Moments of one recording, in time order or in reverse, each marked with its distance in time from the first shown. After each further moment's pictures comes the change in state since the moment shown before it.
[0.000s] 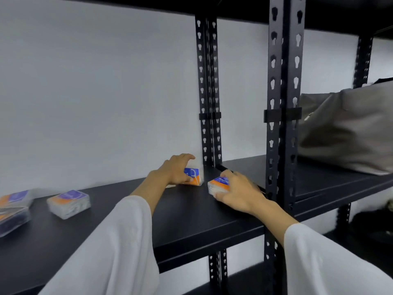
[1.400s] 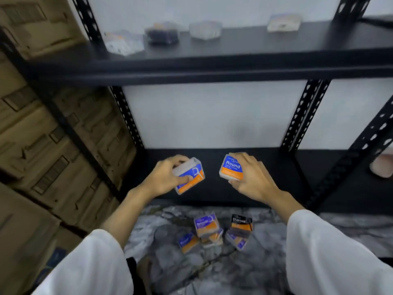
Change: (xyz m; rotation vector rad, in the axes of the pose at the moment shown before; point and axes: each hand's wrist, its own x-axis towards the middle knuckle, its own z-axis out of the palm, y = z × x) left_hand -0.529 -0.064 0.136 -0.583 0.007 -0.632; right_hand -0.281 -0.105 0.259 0.143 -0.329 -0.414
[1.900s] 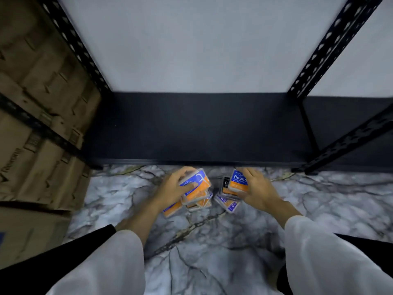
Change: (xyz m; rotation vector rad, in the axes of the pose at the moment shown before) left_hand 0.021 -0.142 0.187 -0.217 -0.247 -0.212; right_hand -0.054 0.121 0.160 -0.009 -0.425 0.334
